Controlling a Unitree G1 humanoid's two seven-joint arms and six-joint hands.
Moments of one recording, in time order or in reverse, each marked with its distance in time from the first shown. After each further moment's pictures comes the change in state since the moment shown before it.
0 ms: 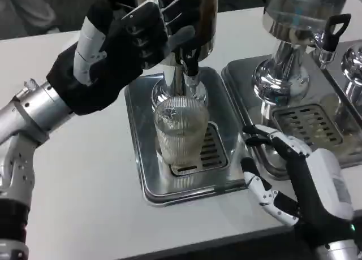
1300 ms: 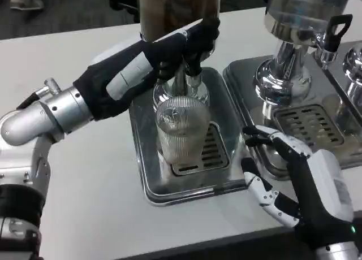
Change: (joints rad) left arm -0.104 -0.017 -0.078 0.282 0.240 -0.320 0.009; right arm 0.012 0.009 -0.002 -0.010 0.010 -0.011 0.000
